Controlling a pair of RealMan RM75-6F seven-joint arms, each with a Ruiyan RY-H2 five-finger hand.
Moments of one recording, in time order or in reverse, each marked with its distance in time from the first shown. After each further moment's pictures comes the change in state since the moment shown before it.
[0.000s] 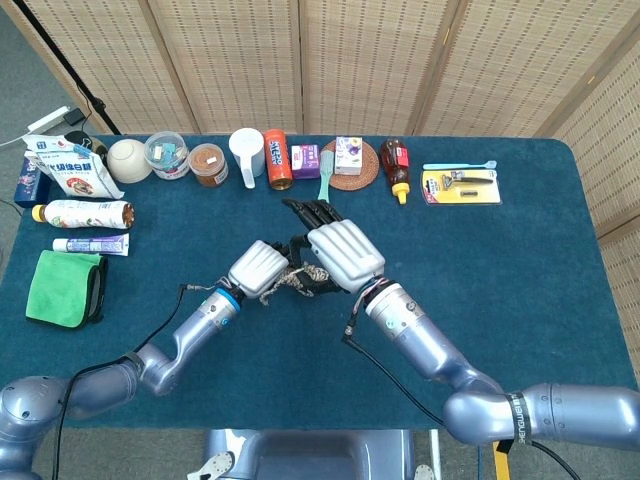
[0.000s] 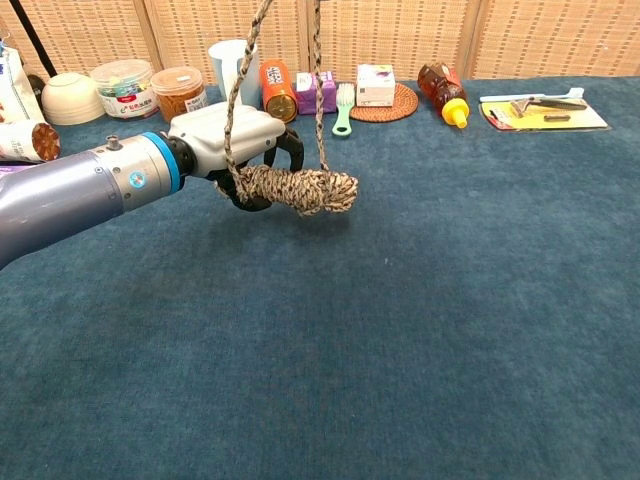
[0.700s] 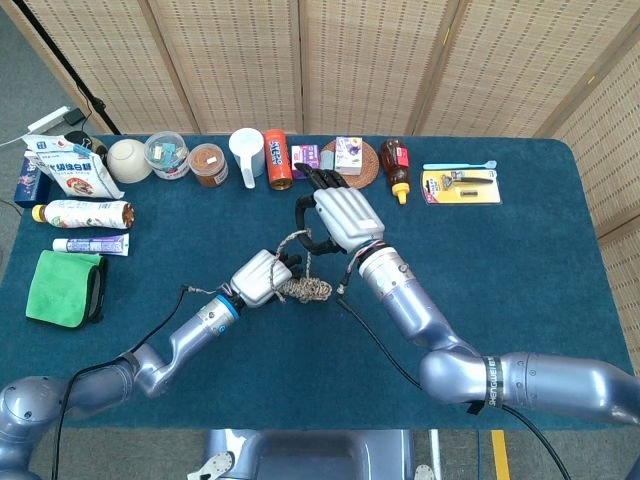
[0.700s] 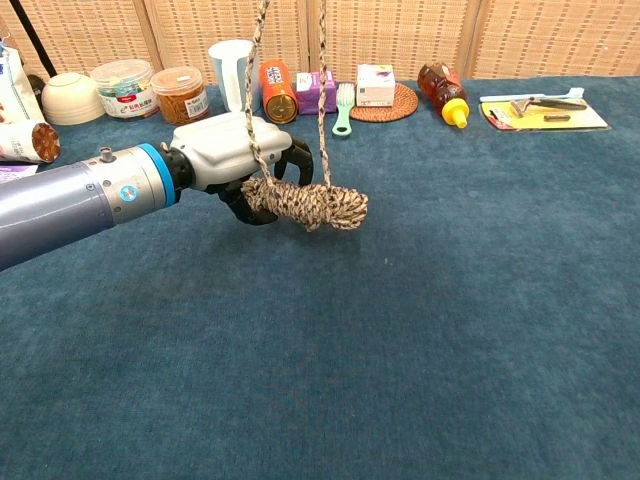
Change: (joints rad) left arm 0.002 0.003 0.063 0.027 0.129 0.053 -0.129; right arm 0.135 -0.030 0.016 0.185 0.237 -0.026 0.041
